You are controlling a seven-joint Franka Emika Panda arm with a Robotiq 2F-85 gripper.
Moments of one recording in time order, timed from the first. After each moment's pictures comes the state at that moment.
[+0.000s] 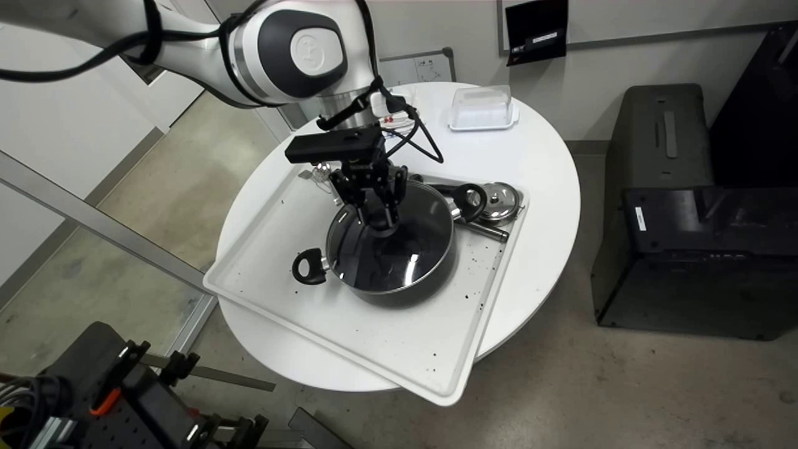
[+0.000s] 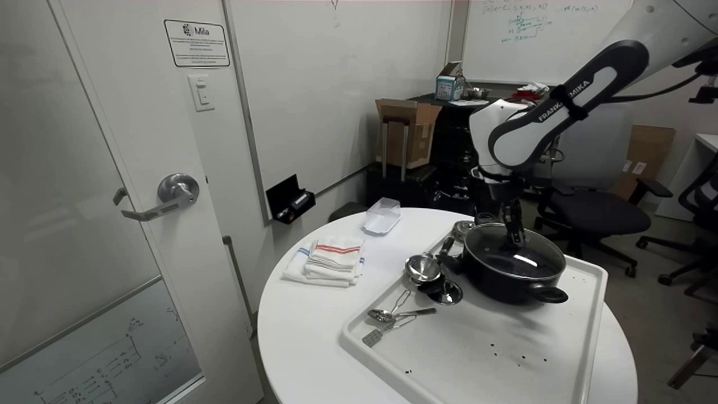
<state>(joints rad) -0.11 0.86 -0.05 -1.58 -0.23 2.08 -0.27</state>
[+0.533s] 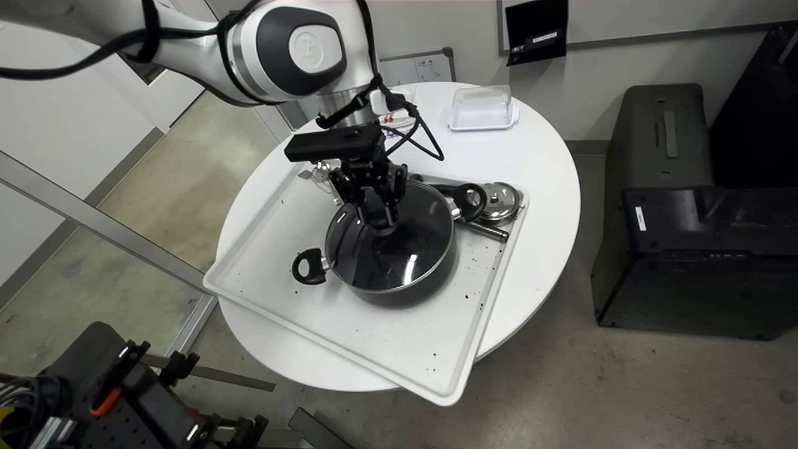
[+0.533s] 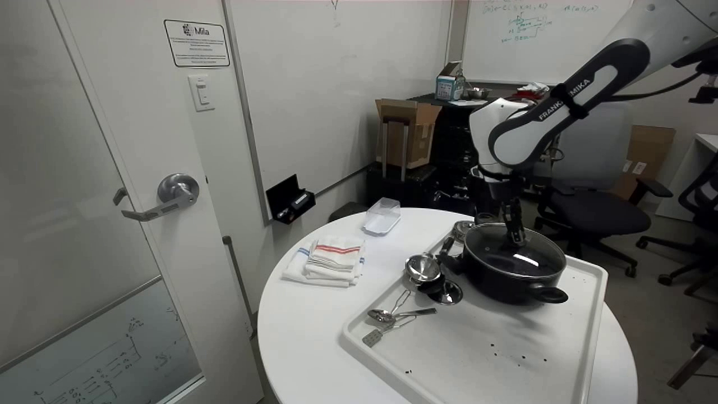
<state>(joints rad) -0.11 0.85 -0.05 -1.59 -0.23 2.08 -0.28</state>
